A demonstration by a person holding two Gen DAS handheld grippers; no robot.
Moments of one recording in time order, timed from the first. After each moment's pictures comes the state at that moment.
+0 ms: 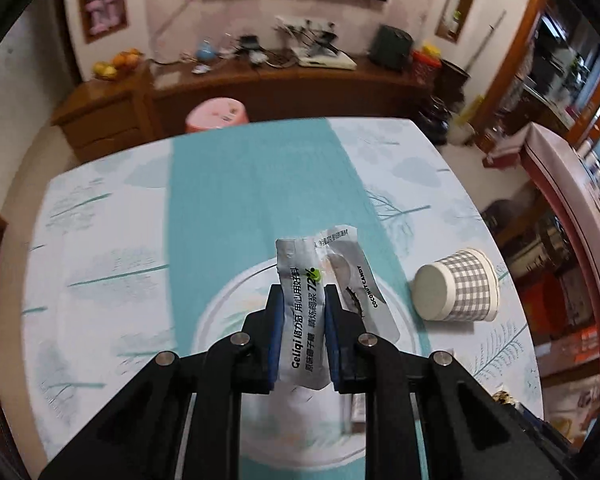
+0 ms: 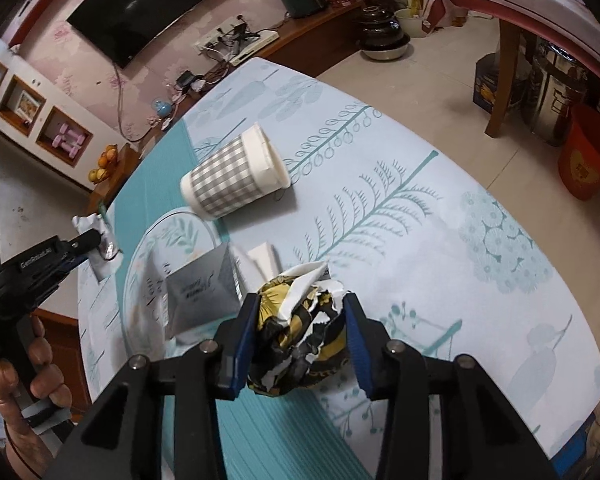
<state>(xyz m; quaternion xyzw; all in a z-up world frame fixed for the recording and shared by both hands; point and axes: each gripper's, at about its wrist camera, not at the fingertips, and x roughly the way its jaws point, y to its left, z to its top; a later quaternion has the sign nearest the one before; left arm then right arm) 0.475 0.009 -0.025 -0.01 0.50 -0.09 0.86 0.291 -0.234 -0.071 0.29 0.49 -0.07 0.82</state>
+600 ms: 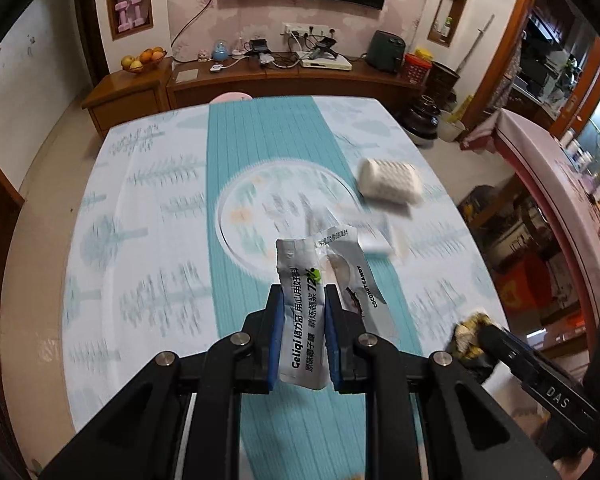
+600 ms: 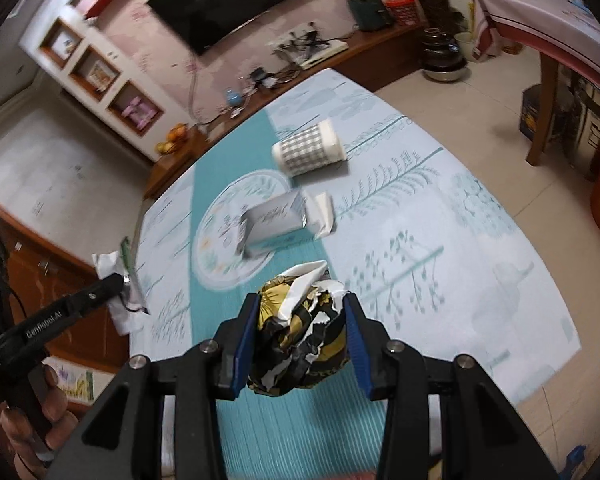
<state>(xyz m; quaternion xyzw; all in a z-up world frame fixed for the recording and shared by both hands) 0.256 0.015 0.038 -0.02 0.50 -0.09 0.86 0.181 -0.222 -0.013 0.26 0.46 0.05 0.85</state>
